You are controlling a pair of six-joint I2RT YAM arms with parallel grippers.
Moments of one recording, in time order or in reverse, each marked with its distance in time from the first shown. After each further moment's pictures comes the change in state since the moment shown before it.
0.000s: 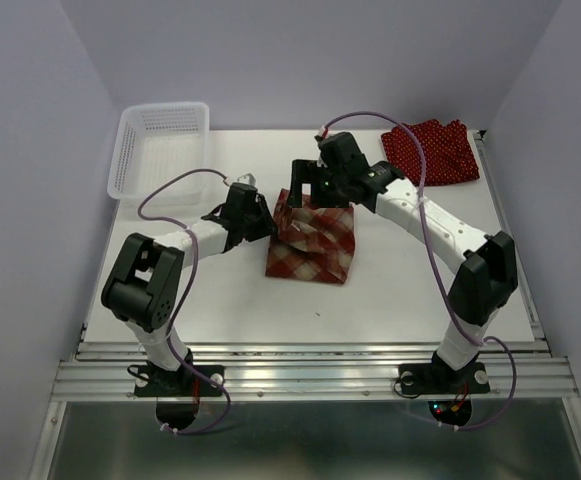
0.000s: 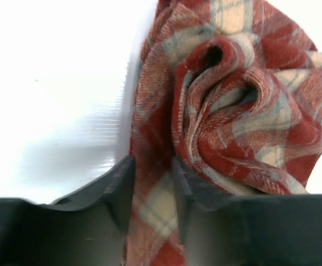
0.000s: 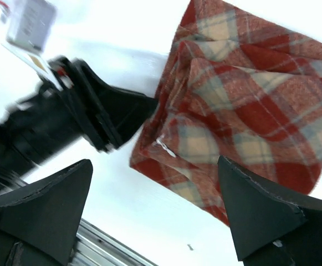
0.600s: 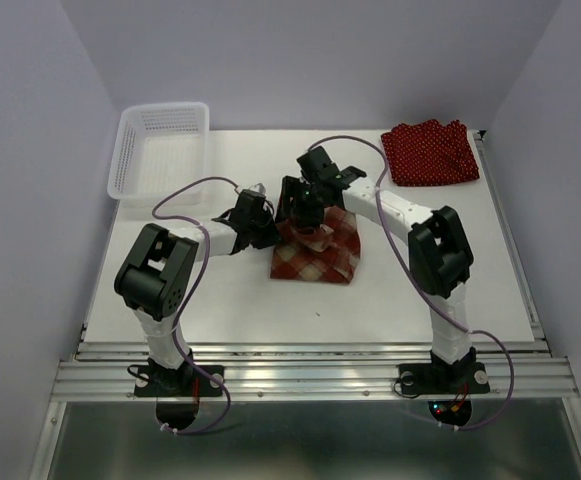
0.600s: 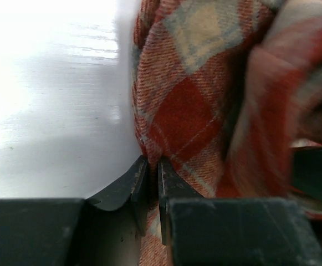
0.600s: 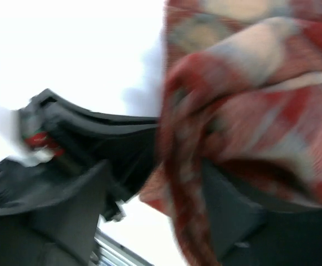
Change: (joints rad) left arm -0.027 0.089 0.000 0.034 0.067 -0.013; right arm -0.021 0.284 0.042 0.049 -0.155 0.124
